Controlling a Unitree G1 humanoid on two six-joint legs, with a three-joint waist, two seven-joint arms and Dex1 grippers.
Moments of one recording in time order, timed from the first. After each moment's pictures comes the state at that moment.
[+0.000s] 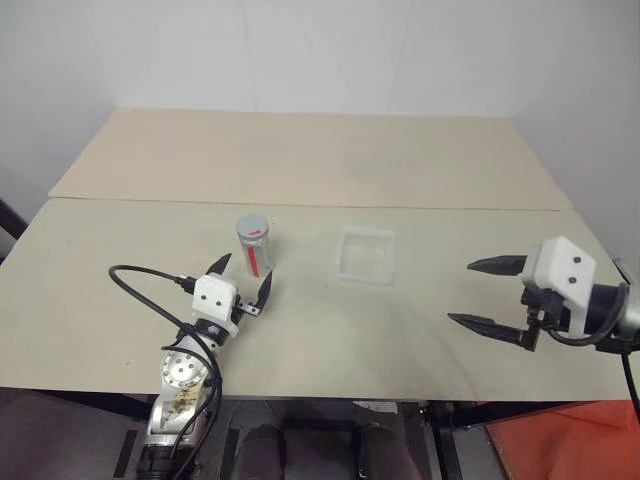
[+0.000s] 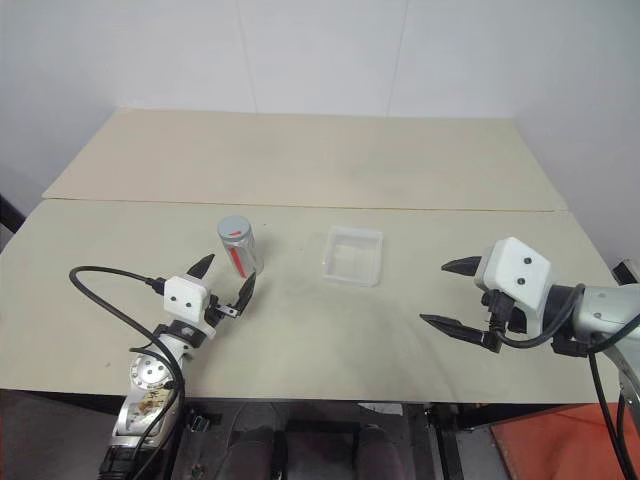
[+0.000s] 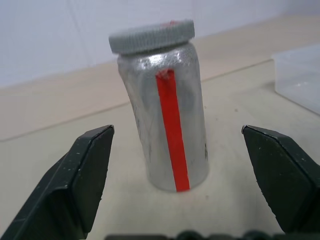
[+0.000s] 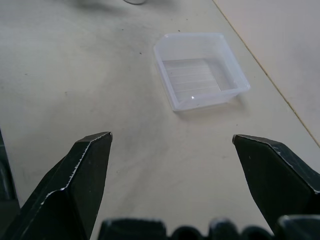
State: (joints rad) left arm -0.04 0.18 0.05 -0.05 0.01 -0.17 -0.27; right arm 0.01 -1.03 -0.38 -0.59 0.47 0.57 1.02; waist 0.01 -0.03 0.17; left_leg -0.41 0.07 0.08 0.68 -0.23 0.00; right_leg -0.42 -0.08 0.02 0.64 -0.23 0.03
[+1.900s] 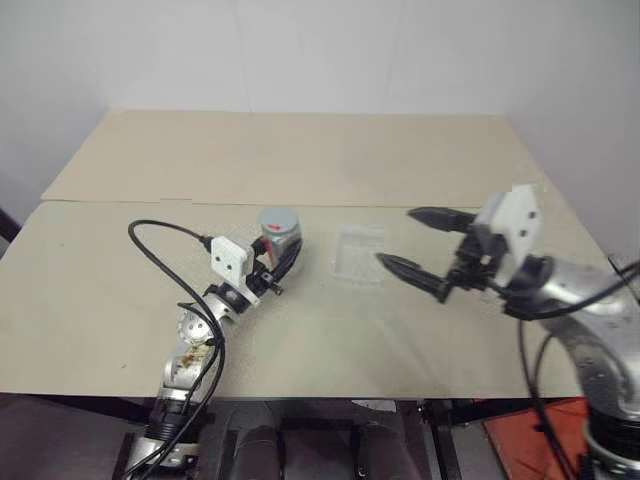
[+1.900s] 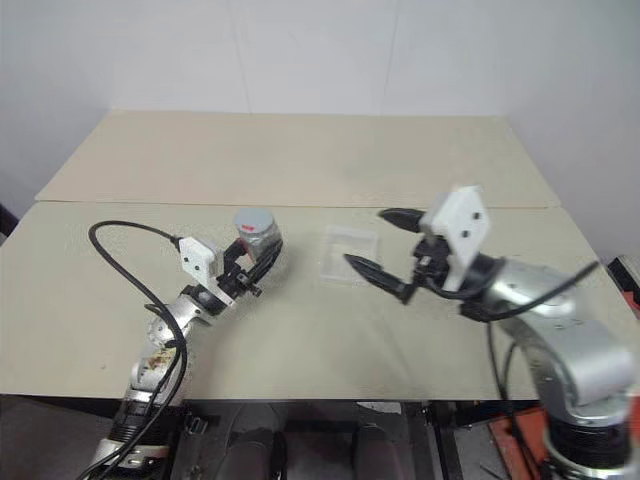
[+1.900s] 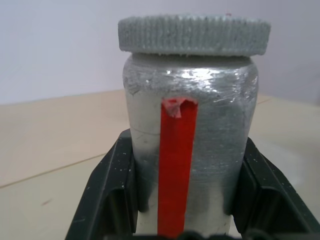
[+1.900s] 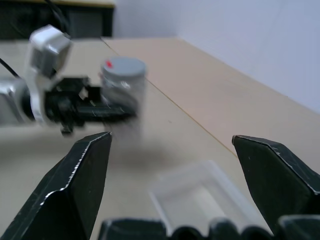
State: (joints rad) left arm -0.26 0.28 -0.04 -0.07 -0.38 0.00 -0.59; right arm -0.37 -0.59 -0.10 -0.69 0.62 0.76 0.56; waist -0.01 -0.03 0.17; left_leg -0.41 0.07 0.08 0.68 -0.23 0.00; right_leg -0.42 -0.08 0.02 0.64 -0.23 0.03
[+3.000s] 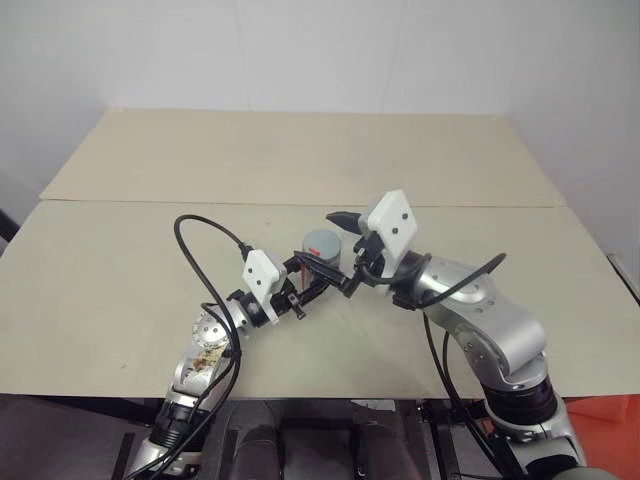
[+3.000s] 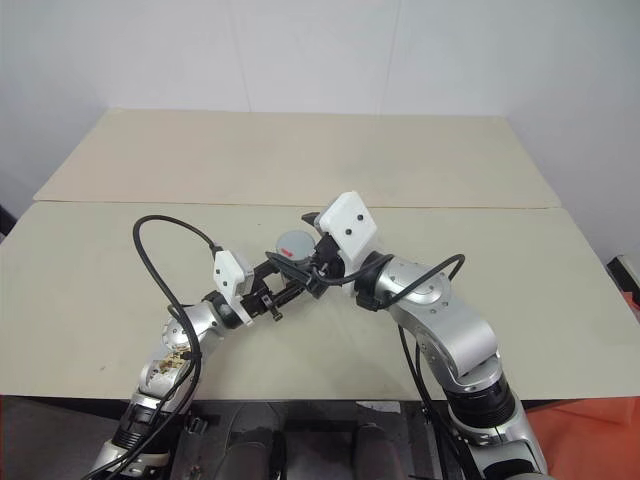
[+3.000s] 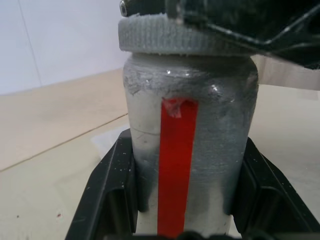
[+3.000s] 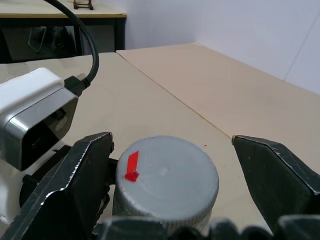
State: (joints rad) left arm -0.24 0.26 -0.13 -0.10 -0.30 0.00 -0.70; right arm -0.52 -0.37 0.21 -0.56 0.40 0.75 0.44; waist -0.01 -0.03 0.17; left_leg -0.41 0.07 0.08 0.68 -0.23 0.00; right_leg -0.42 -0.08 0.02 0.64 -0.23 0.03
